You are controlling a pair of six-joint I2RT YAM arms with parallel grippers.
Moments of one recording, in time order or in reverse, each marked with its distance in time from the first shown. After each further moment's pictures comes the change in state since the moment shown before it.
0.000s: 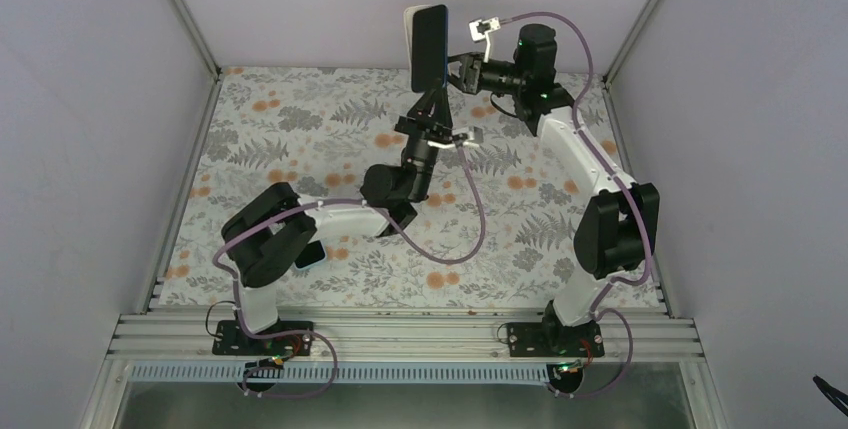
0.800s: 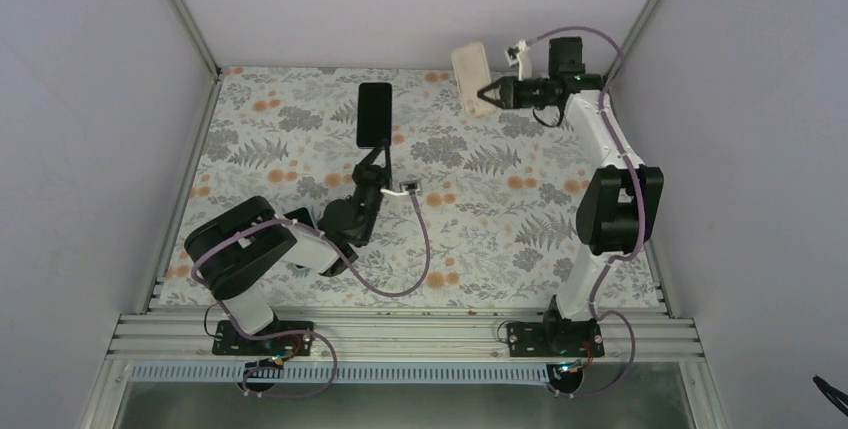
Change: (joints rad) left arm 0.079 -0.185 -0.634 -0.002 -0.051 0.248; right arm -0.216 0.142 0.188 -0.673 0.094 -0.452
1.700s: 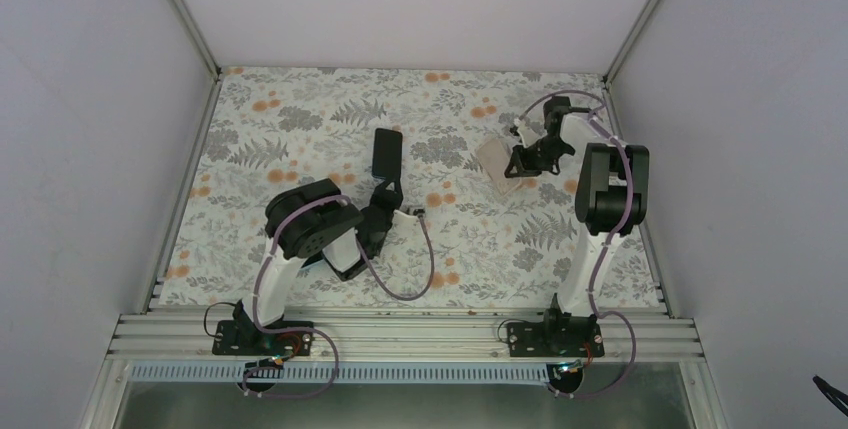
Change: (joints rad) left arm 0.037 0.474 0.061 0.000 -0.013 -0.023; right arm -0.105 0.173 -0.277 -0.308 0.420 -0.345
